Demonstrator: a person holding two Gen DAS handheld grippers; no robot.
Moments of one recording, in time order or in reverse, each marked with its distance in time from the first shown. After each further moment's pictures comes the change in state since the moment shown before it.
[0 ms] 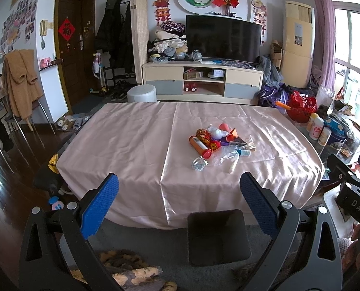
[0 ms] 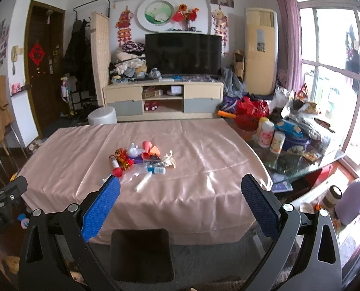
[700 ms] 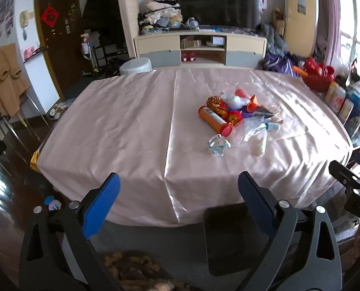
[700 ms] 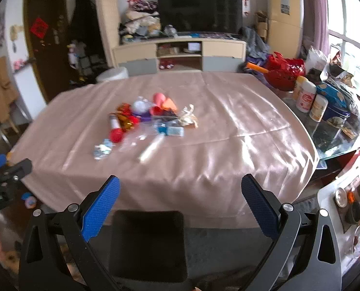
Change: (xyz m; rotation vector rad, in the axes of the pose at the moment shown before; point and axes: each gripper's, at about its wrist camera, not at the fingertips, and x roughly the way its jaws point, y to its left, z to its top) left arm 0.139 0.018 -0.003 0.080 0.177 -0.006; right arm 0.138 0.019 -0.034 -0.003 0.264 0.091
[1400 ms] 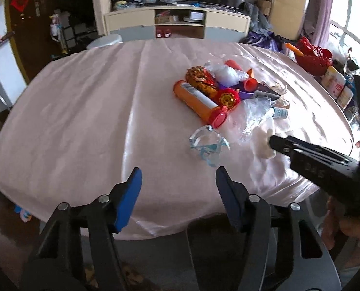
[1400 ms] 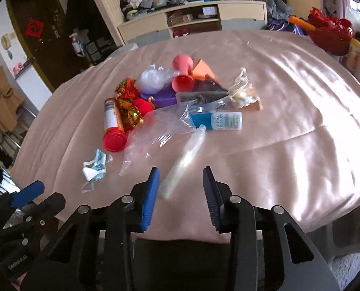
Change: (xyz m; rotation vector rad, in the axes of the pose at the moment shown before) left arm 0.116 -0.018 0.015 0.029 0.128 -0.175; right arm 0.150 0.034 0.022 0.093 0.191 0.180
